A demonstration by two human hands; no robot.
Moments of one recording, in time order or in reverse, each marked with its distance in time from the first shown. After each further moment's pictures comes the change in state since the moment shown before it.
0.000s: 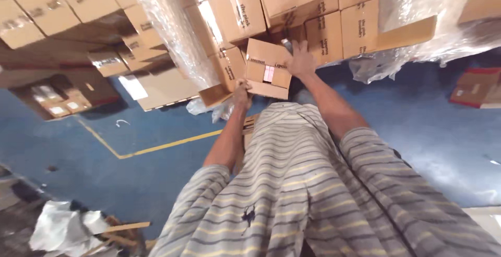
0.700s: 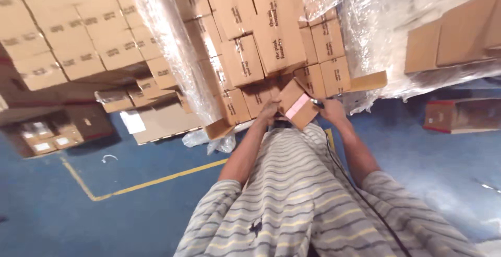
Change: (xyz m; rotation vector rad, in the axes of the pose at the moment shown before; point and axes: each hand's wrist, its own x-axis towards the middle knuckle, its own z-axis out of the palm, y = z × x) left_hand -0.037 0.079 0.135 0.263 -0.384 -0.380; right_hand -0.093 0.092 -0.101 -0.099 -0.033 0.056
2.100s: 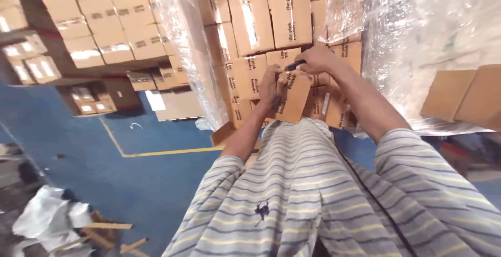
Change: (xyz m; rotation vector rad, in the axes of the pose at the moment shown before) left_hand 0.082 0.148 -0.002 0.779 0.496 1.271; right_hand 0.242 -0.131 -0.201 -0.245 -0.242 -0.748
